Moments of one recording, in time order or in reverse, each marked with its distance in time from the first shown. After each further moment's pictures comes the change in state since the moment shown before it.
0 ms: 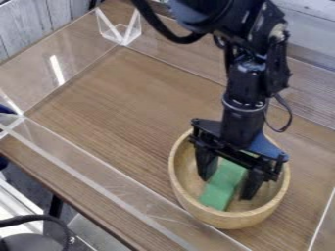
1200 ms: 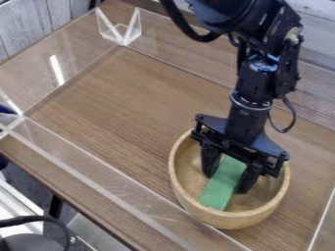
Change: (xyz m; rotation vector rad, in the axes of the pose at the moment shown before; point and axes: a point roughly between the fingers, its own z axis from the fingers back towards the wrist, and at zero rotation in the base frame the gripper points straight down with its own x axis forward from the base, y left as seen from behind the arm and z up) arm 0.007 0.005 -0.005 0.069 0.041 0.019
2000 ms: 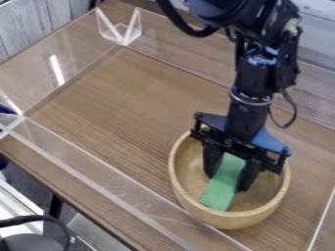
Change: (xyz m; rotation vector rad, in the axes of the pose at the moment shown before) arm -0.005 -0.001 0.010 -0.035 0.000 0.022
